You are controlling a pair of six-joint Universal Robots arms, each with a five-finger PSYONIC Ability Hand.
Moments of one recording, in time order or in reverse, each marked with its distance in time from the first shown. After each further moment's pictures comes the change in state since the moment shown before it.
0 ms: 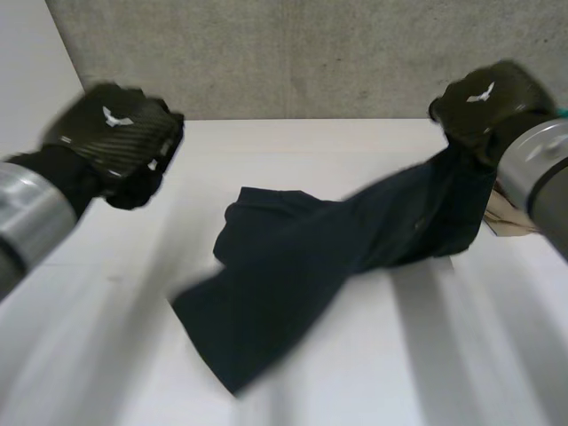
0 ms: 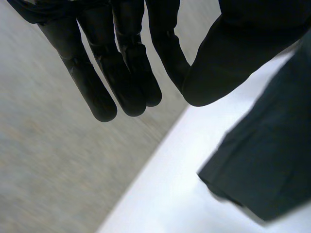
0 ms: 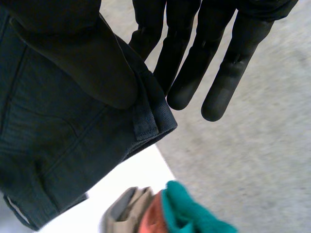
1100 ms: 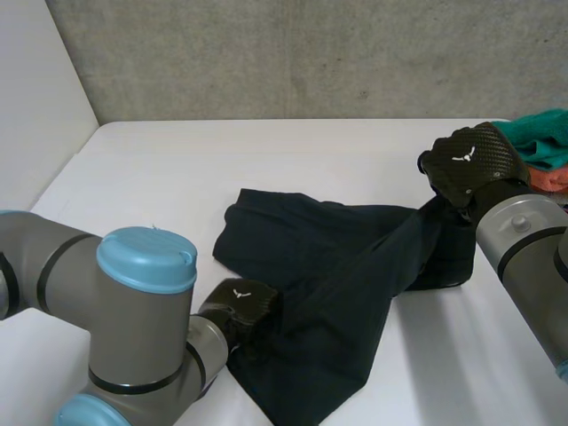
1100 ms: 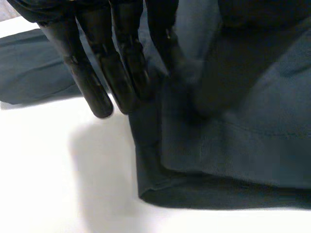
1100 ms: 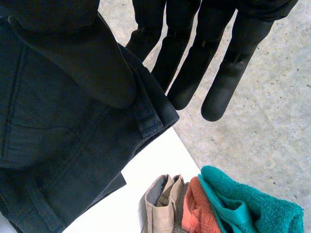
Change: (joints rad) left arm -0.342 -0.543 -0.053 0.066 -0.218 -0.510; right arm 0.000 -0.038 0.304 -0.247 0.000 0.037; left_hand -0.086 -0.107 -0.116 -0.120 -0.118; right_hand 0.000 0.000 0.000 0.000 0.004
